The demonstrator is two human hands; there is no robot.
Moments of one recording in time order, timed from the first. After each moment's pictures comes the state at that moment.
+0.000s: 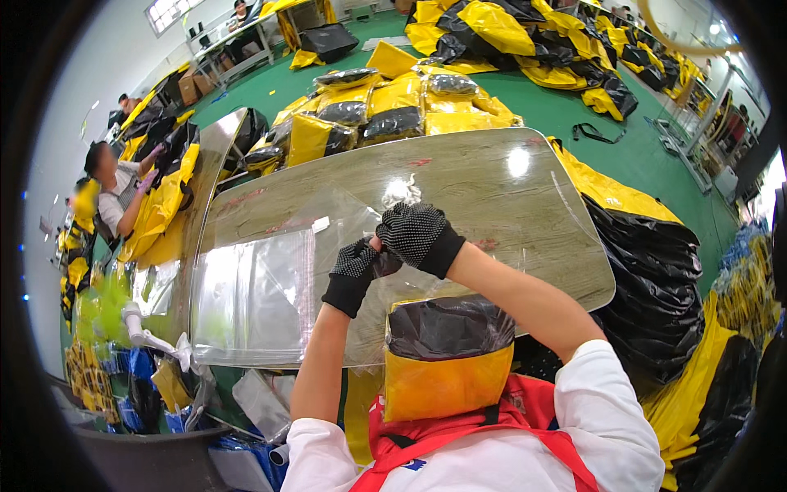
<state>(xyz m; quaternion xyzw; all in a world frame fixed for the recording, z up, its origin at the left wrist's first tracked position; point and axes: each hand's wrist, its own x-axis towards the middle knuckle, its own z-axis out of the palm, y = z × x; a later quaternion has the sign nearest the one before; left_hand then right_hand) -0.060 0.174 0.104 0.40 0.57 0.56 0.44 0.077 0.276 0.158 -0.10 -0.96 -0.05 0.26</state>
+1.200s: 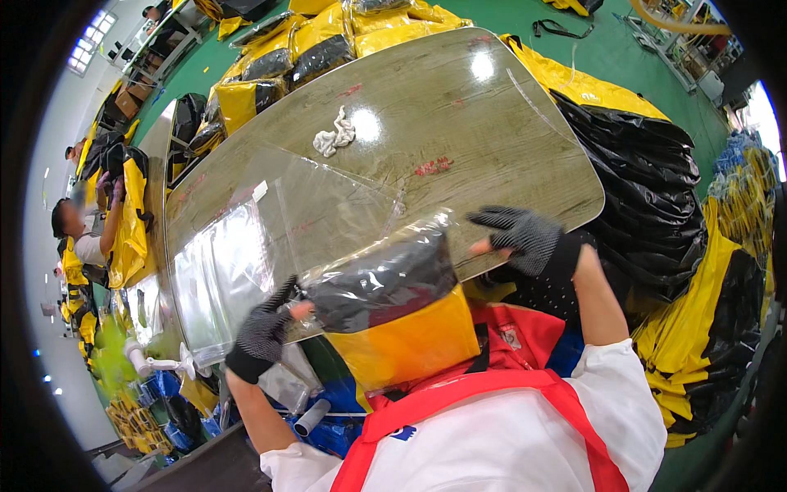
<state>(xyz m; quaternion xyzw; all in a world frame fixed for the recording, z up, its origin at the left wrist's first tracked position) -0.073 0.048 0.154 0.68 0.66 0.18 0.25 0.320 0.257 0.086 -0.22 -0.91 0.30 0.17</state>
